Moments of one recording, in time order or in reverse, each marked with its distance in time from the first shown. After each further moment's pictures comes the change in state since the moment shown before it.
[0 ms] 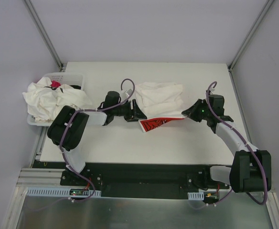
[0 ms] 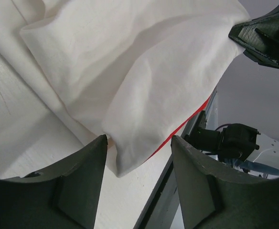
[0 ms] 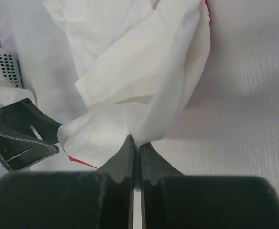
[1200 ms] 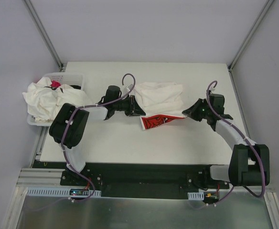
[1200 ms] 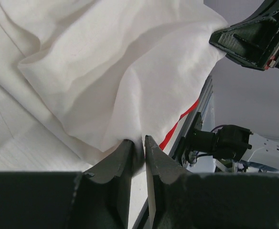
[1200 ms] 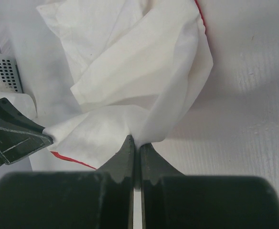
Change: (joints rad) left arm 0.019 0.044 0.109 -0.079 0.044 0.028; right arm -0.027 0.055 0.004 0.029 -0.023 0.004
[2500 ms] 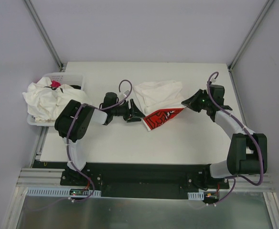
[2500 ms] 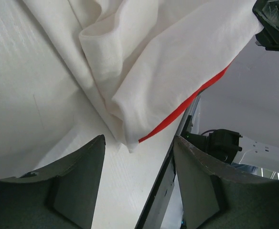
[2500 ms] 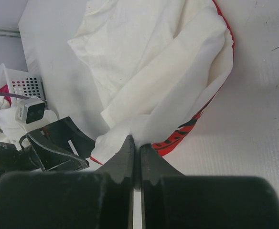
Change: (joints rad) left arm 0.044 0.098 -0.113 0.245 0.053 -0.143; right arm -0.005 0.135 0.162 0.032 -0.023 0.064
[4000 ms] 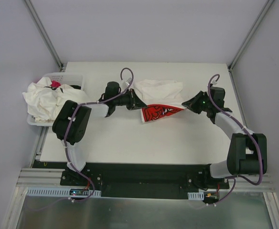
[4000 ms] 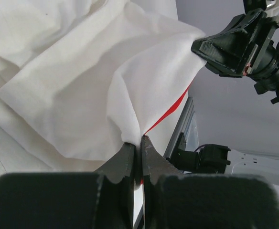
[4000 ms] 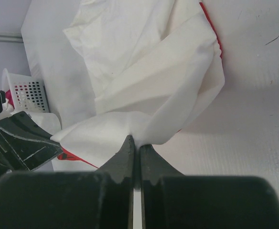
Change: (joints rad) left arm -0.024 -0.027 0.178 -0.092 -0.047 0.009; right arm -0.015 -0.003 -0.051 0.053 -0.004 0.026
